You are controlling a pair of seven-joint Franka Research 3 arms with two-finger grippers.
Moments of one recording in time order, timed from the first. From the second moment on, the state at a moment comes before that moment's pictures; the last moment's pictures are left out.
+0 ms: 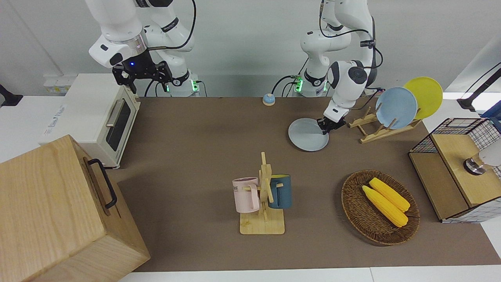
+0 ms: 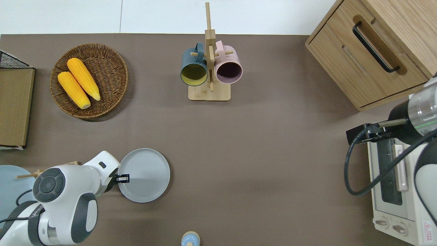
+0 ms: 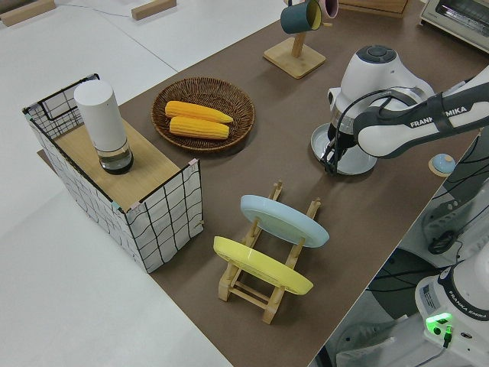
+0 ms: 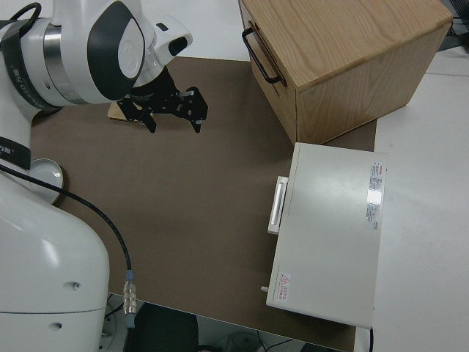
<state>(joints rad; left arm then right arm) 0.14 -0.15 -0.26 -2.61 -0.13 2.44 -0.04 -0.26 0.02 0.38 -1.48 -0.03 1.38 0.04</state>
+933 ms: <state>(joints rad) 0.14 -0.19 -0.24 -2.46 -0.14 2.28 -0.04 -0.26 0.02 0.38 -1.48 -0.03 1.38 0.04</state>
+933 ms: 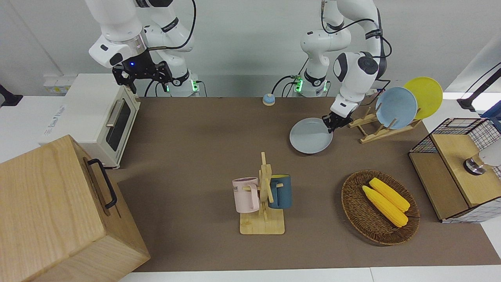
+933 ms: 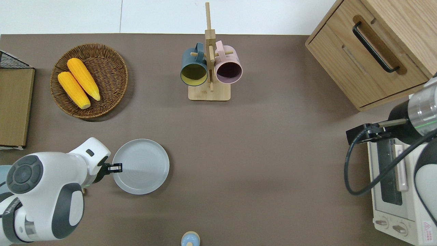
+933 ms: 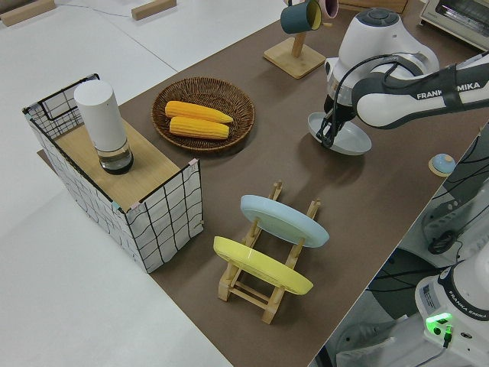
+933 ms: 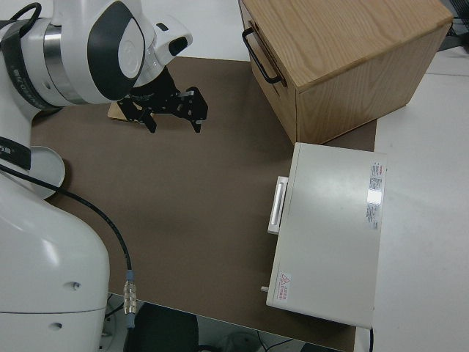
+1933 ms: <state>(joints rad) 0.15 -0.22 -0.21 -2.01 -0.14 1.69 -0.05 -0.26 0.02 0.38 -1.48 -0.03 1.38 0.04</state>
